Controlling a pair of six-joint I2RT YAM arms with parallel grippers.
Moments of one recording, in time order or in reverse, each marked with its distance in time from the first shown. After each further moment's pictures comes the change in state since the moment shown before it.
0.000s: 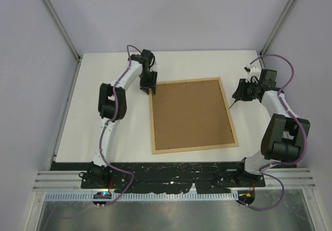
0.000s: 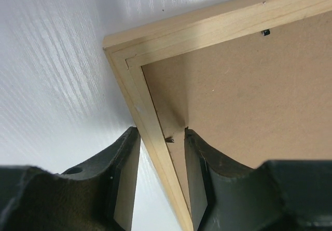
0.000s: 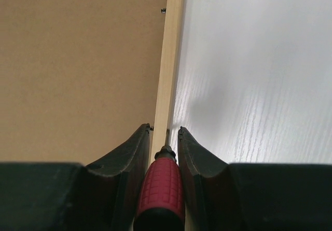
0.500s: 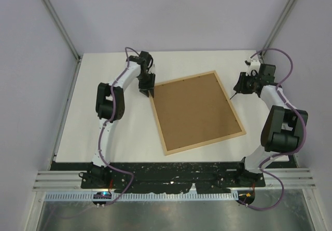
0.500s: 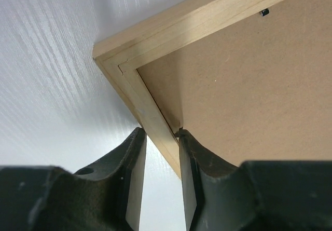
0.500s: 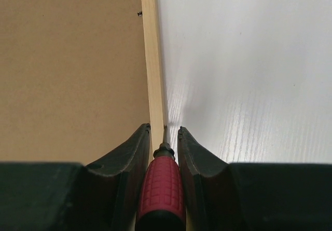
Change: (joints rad) left arm 0.014 -0.048 -0.094 0.016 0.029 -0.003; right arm 0.014 0.102 0.079 0.117 0.054 0.025
